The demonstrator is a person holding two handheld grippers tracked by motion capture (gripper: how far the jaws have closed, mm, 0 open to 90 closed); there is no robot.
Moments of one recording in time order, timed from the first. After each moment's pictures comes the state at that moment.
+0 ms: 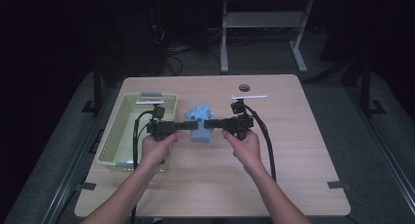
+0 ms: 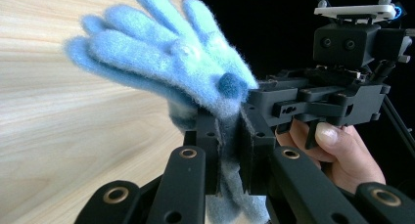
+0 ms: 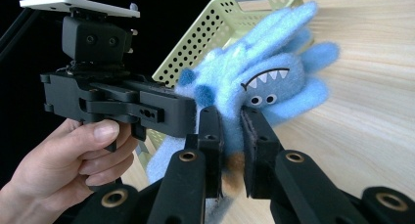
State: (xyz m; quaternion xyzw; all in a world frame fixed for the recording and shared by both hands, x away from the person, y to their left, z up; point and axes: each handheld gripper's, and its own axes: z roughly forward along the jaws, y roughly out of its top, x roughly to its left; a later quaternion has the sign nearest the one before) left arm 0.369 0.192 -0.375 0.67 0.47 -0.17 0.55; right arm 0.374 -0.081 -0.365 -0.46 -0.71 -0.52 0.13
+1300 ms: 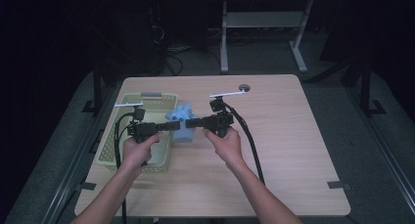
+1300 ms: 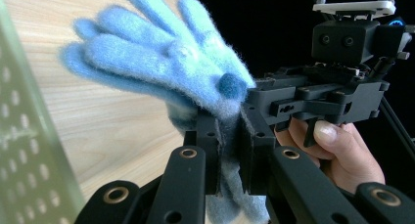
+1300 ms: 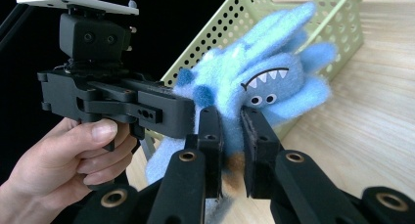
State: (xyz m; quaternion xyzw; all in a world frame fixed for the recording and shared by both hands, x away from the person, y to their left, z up) left arm 0.362 0.240 -0.374 0.65 0.49 -0.15 0.56; right arm 0.383 -0.029 -0.361 -0.43 -0.73 -0.51 0.14
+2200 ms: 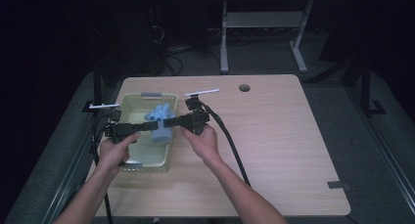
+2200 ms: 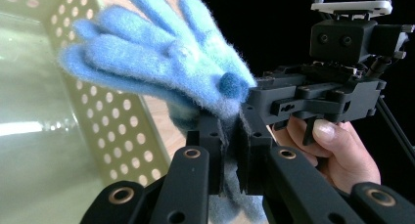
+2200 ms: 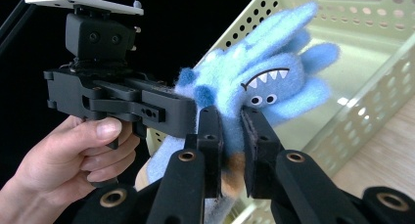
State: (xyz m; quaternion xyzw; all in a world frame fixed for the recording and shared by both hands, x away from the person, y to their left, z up) left arm 0.361 0.303 -0.377 0.64 0.50 -0.15 0.56; right arm 0.395 0.033 -0.366 -0.41 -0.74 -0.51 0.16
